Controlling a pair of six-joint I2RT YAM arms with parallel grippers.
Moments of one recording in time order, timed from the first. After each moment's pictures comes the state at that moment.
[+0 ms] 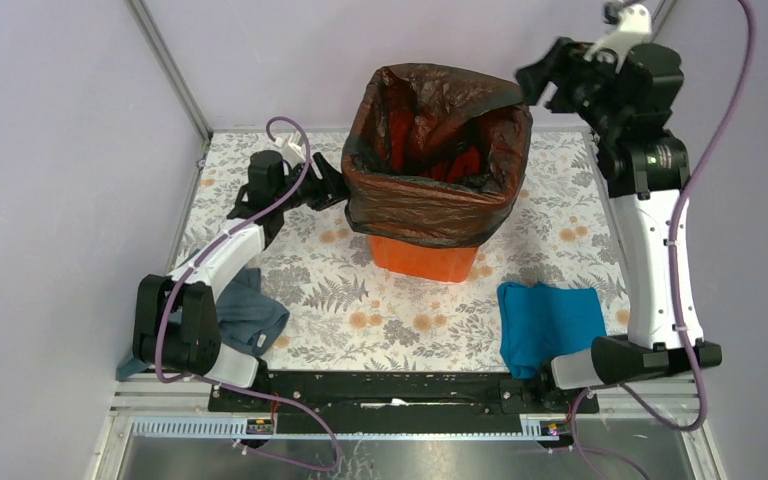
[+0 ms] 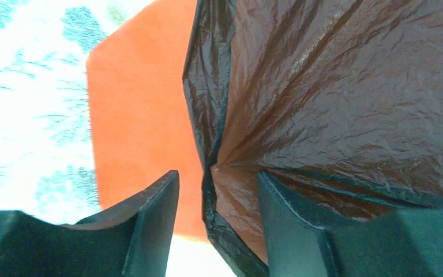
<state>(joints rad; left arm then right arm) -0.20 1.46 0.96 0.19 0.65 -0.85 0.04 1.39 1.86 -0.57 -0.20 0.29</state>
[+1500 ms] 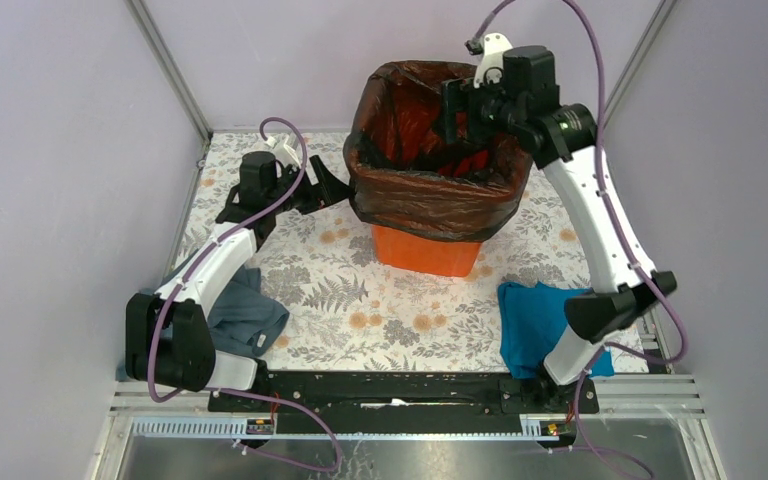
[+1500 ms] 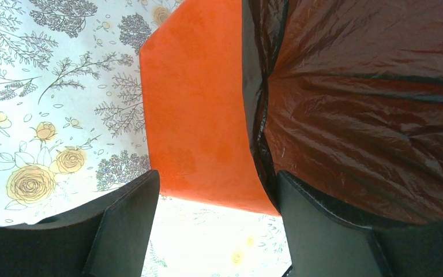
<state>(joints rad) -0.18 1.38 1.00 -0.05 0.55 -0.61 0.41 1.74 2.16 -0.90 -0.15 0.08</state>
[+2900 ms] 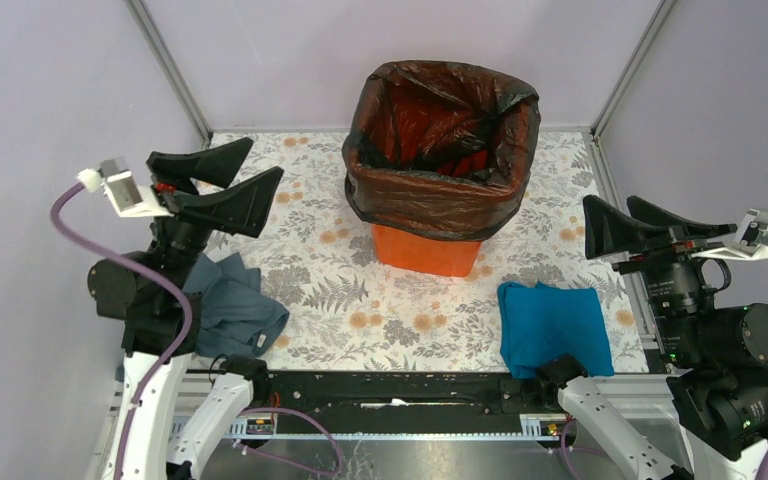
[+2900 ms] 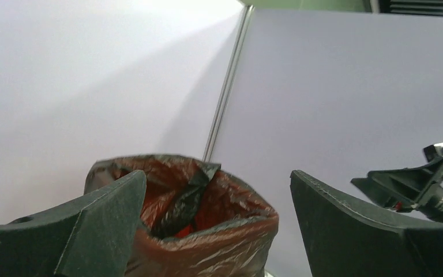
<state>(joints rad) -0.18 0.68 1.09 0.24 0.44 -0.68 0.41 0.51 1.34 -0.54 0.20 0.38</state>
